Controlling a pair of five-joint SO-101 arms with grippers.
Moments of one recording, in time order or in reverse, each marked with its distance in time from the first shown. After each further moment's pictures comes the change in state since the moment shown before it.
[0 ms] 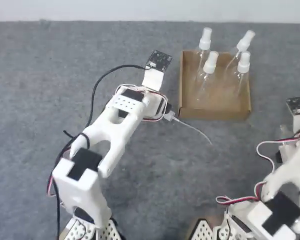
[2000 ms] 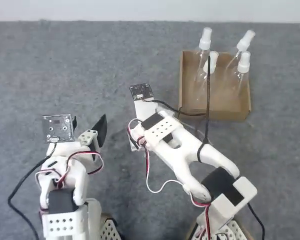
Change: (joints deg) left arm -27.9 -109.5 65.4 10.3 2.5; right arm -85.4 15.9 -9.0 -6.2 -76.0
